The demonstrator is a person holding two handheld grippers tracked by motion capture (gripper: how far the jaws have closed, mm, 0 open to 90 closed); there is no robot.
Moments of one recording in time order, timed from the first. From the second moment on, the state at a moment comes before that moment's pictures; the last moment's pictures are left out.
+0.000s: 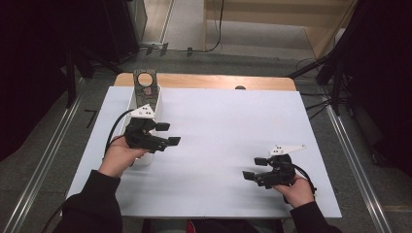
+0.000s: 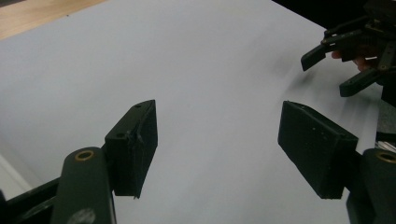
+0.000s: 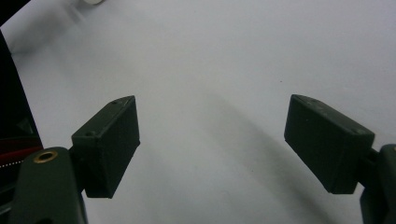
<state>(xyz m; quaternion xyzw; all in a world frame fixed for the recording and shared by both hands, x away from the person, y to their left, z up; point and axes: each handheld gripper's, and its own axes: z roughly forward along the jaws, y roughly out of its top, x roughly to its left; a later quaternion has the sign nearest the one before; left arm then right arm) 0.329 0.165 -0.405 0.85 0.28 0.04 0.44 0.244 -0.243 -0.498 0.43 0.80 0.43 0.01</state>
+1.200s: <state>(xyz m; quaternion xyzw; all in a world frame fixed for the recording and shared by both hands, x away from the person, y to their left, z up) 0.278 0.172 -0.440 0.87 0.23 0.05 0.44 0.243 -0.246 -0.496 0.43 0.79 0.43 0.01</state>
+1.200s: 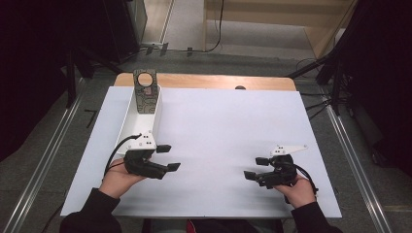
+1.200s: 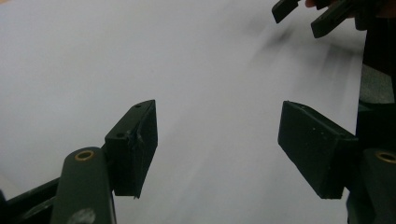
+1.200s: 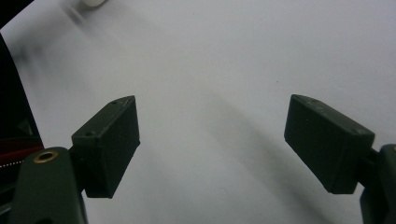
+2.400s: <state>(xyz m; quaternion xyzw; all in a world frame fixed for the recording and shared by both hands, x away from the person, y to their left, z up) 0.262 0.190 -0.481 0.89 0.21 0.01 0.40 0.242 -0.249 -0.495 0.43 0.79 0.43 0.01</state>
